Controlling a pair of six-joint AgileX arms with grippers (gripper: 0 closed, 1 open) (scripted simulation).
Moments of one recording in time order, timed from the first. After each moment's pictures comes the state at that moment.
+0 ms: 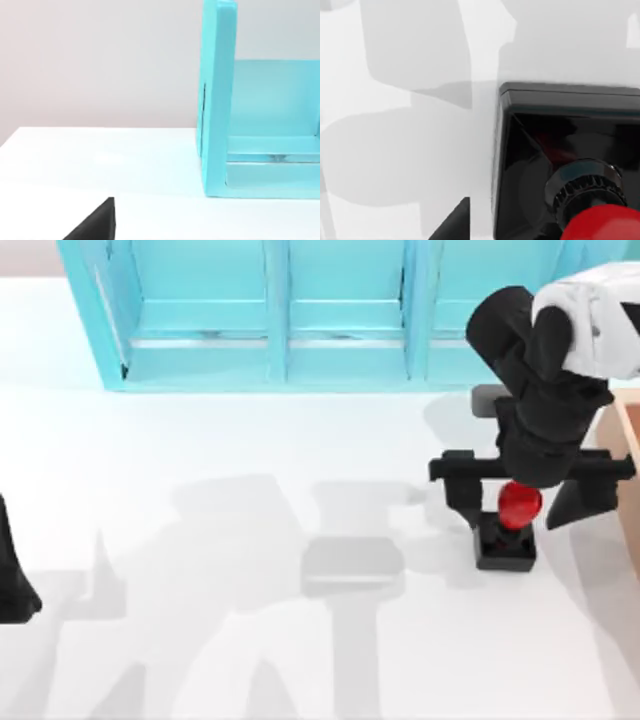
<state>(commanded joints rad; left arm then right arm) 0.00 0.00 0.00 0.00 0.00 0.00 0.42 2.01 1.43 -0.99 0.00 0.44</state>
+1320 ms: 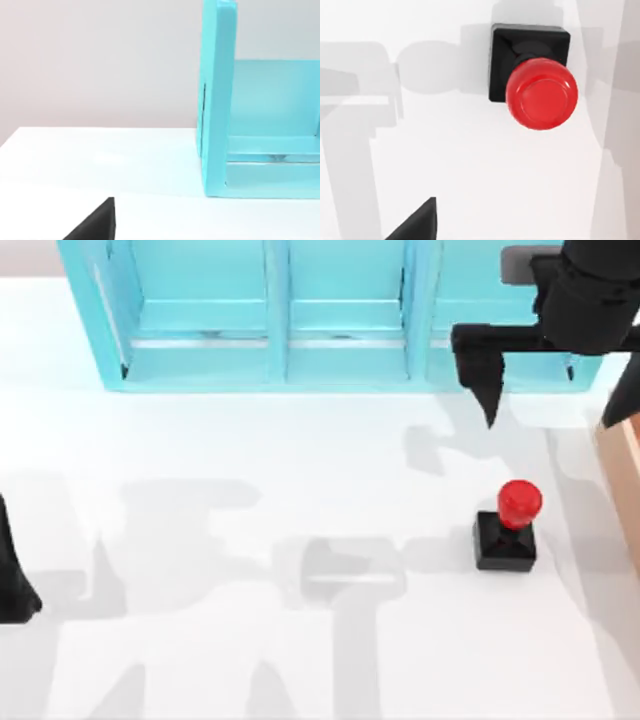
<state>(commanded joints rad) 0.00 0.00 0.00 0.00 0.00 0.00 0.41 1.98 1.98 -1.57 0.00 0.44</state>
